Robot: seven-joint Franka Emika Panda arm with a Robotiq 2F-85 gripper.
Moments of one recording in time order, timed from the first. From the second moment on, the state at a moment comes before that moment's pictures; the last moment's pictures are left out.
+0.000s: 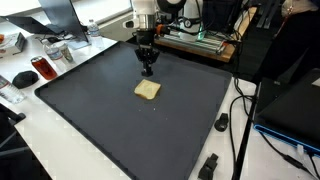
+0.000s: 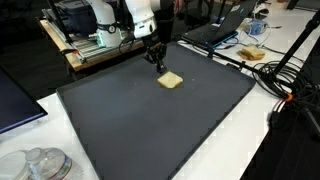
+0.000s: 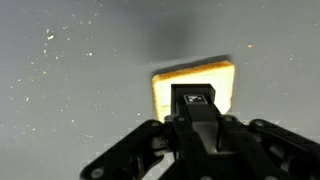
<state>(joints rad) -0.02 0.20 0.14 -2.54 0.92 3.04 -0.75</state>
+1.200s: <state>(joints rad) 0.27 0.12 -0.13 -2.47 0.06 2.76 0.01</state>
